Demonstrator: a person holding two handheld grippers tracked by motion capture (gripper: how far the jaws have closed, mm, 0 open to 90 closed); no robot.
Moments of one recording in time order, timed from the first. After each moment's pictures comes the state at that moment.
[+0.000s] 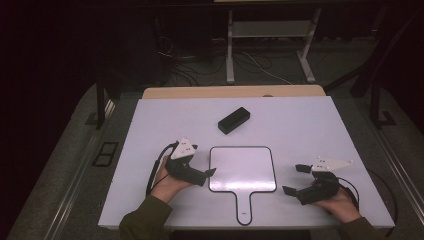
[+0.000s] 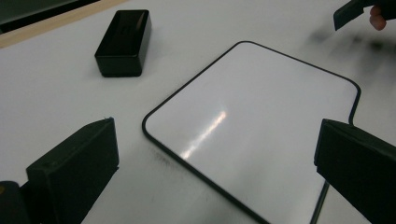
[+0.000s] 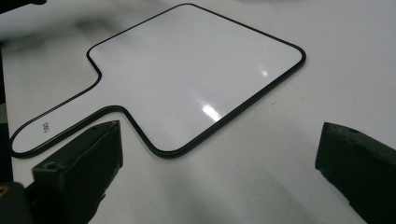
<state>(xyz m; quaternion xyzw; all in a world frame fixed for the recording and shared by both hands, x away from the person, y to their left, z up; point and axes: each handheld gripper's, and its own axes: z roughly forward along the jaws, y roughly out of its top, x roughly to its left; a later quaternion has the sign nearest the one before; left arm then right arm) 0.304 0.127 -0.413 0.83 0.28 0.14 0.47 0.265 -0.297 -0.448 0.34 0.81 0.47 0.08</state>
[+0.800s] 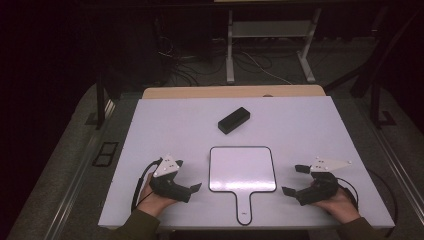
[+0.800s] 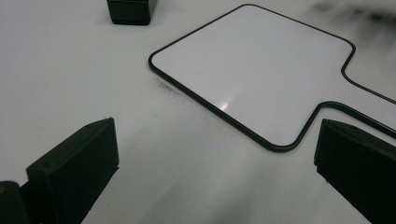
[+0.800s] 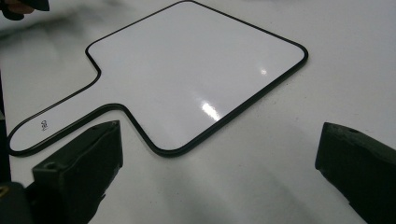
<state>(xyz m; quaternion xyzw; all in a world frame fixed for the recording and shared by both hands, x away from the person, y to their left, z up) 0.273 0.161 -0.434 0.82 0.30 0.13 0.46 0.264 -0.294 -0.449 0.34 0.81 0.47 0.08</state>
